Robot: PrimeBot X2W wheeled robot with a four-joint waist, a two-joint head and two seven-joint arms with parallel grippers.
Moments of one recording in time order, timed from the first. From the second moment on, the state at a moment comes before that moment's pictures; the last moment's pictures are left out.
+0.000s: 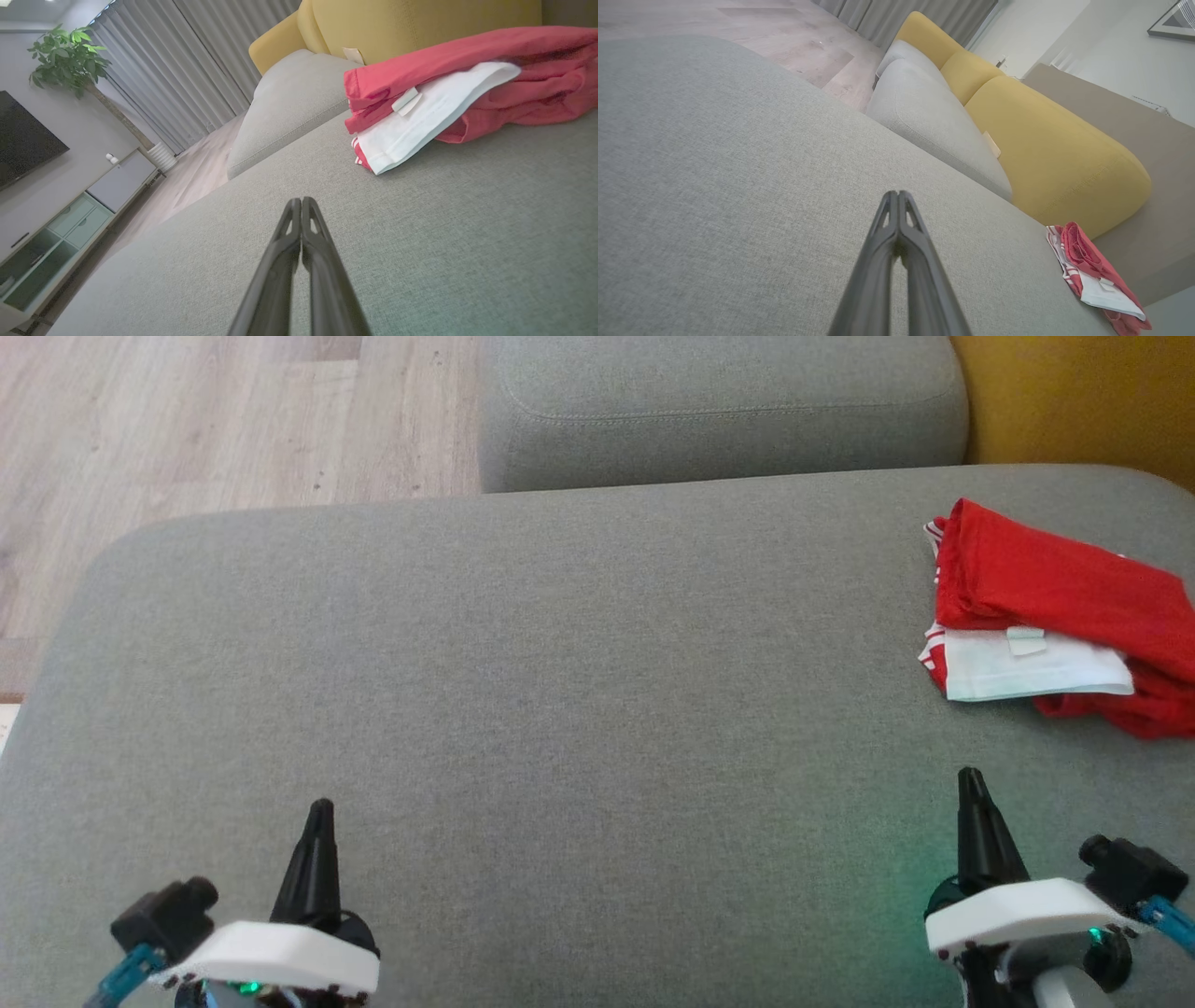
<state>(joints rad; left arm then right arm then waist) 0.09 0.04 -0.11 0.19 -0.63 -0.06 -0.18 -0.01 -0.05 0.01 0.38 0.55 0.13 -0.17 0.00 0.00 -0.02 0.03</state>
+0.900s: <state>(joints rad) 0.05 0.05 -0.06 0.21 -0.91 -0.07 -0.11 -0.02 -0.05 -0.03 0.35 0.84 0.13 -0.09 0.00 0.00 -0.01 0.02</state>
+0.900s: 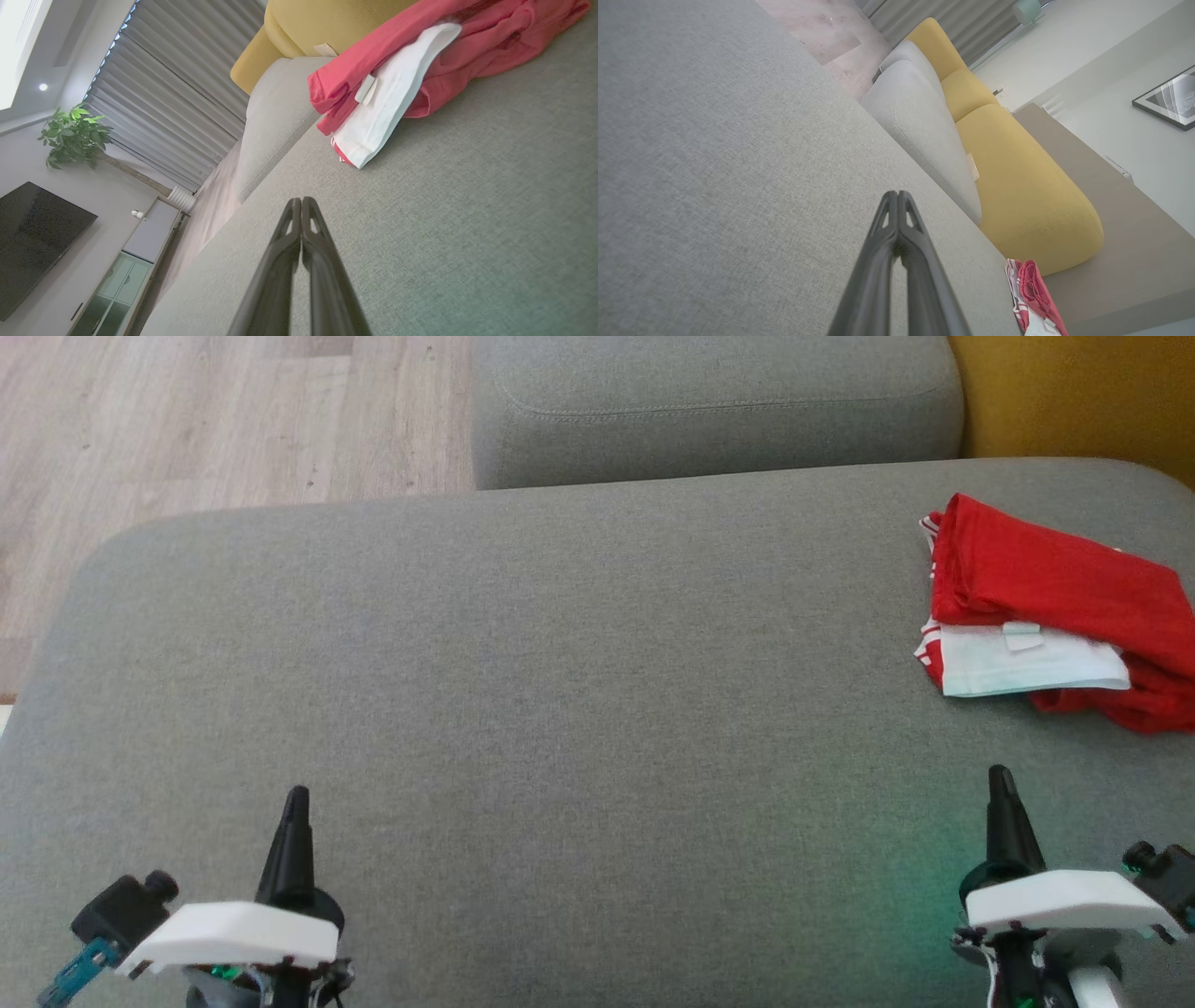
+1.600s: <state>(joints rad) 0.03 0.05 -0.03 0.23 -1.12 -0.09 -0.05 -0.03 -0.04 -0.06 0.33 1.07 0.13 -0.03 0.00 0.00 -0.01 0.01</state>
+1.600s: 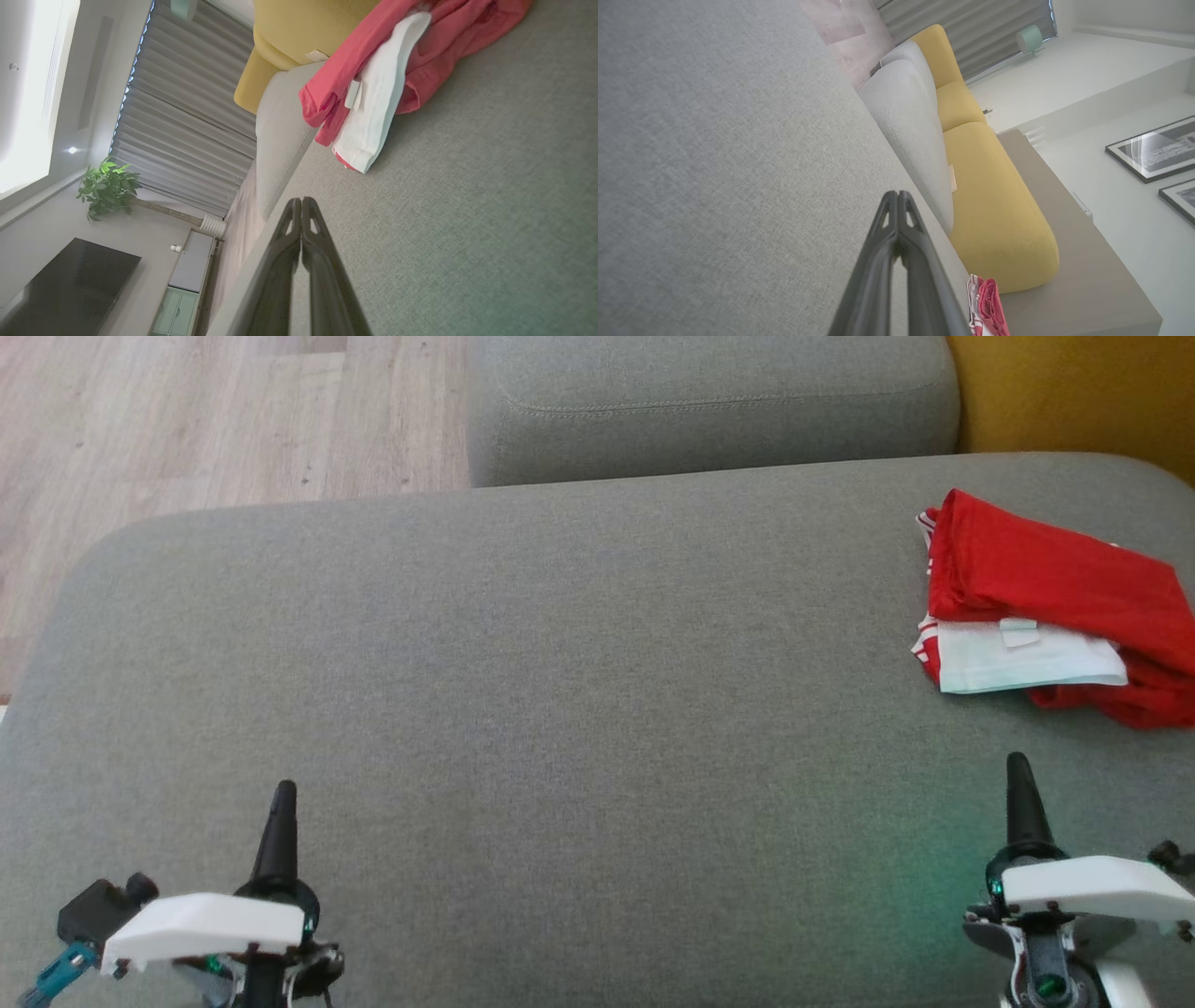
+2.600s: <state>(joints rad) -0.01 0.05 0.02 0.26 -1.42 -0.11 0.03 -0.04 -0.04 -0.10 0.30 1.39 0.13 0.05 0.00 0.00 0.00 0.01</state>
